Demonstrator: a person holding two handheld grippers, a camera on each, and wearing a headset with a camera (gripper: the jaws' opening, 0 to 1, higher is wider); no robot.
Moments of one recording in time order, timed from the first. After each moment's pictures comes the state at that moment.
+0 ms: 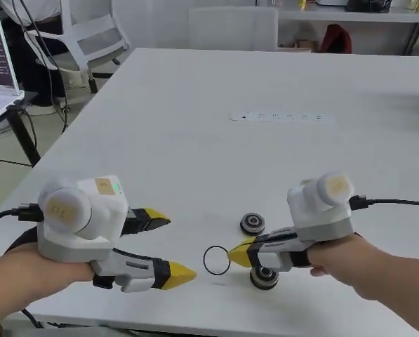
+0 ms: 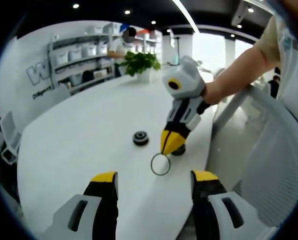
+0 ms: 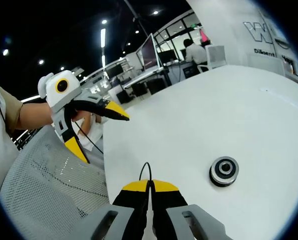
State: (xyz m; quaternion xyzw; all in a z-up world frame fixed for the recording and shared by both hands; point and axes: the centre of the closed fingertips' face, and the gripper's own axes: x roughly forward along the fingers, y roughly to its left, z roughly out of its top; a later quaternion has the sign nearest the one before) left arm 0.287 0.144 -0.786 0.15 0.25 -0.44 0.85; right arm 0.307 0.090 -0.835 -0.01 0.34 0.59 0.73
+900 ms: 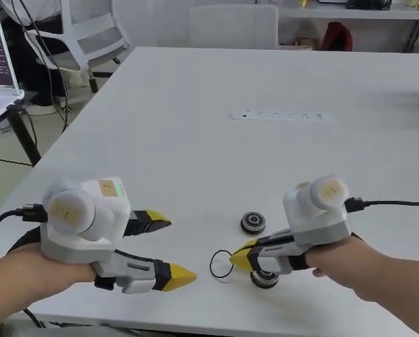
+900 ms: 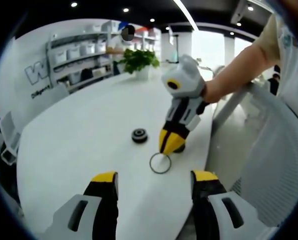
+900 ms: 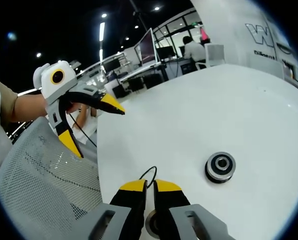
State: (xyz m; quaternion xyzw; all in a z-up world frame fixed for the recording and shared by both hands) left arm 0.286 0.143 -0.791 0.15 0.26 -0.45 0.84; right arm 0.310 0.085 -0.846 -0.05 0.35 0.57 0.74
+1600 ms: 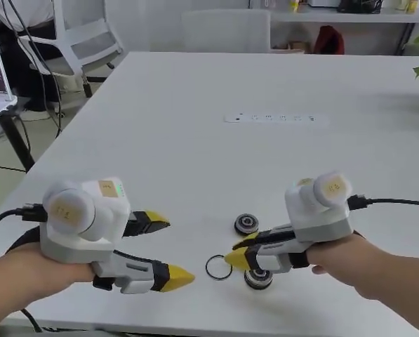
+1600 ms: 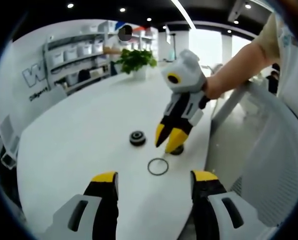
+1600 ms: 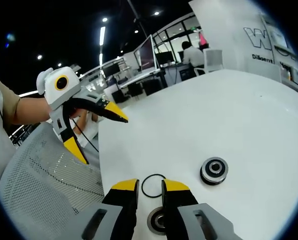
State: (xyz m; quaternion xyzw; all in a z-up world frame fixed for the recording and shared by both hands) left arm 0.288 0.134 -0.788 0.16 0.26 -0.45 0.84; right arm 0.313 0.077 -0.827 -0.03 0.33 0.57 0.75
